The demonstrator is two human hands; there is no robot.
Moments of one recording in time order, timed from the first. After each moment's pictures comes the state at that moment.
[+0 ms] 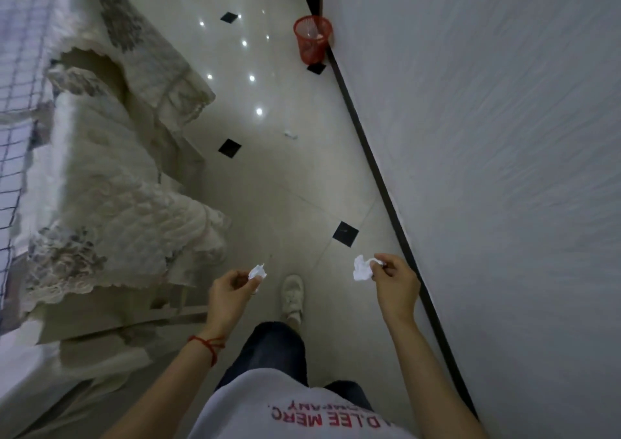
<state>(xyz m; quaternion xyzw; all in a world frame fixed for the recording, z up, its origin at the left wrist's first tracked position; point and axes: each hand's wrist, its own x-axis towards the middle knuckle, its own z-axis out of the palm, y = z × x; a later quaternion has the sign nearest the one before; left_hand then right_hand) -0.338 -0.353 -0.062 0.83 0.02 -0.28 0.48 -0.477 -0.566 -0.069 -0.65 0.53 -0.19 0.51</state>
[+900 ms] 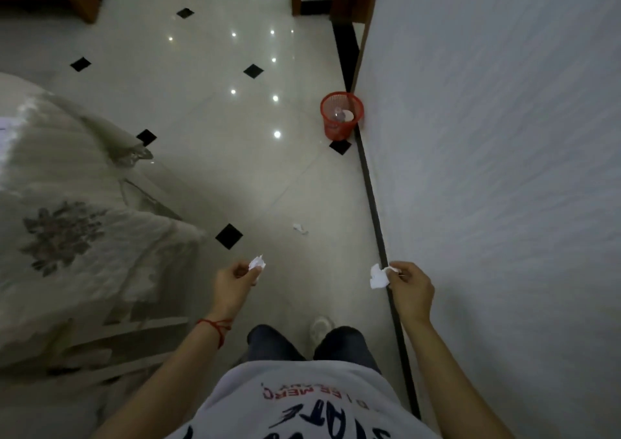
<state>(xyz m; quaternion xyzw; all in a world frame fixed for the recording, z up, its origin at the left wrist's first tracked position) 0.128 -0.660 -0.058 0.81 0.09 -0.26 0.51 -0.015 -0.908 -0.058 -0.71 0.50 -0.11 0.48</state>
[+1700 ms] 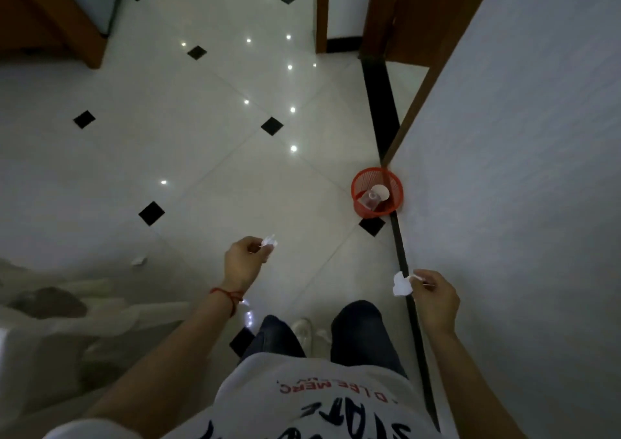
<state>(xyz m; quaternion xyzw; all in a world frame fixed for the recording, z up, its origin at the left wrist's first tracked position) 0.651 -0.841 -0.054 0.86 0.07 -0.25 0.45 0.457 -1.090 -0.063 -0.71 0.52 -0.09 0.46</state>
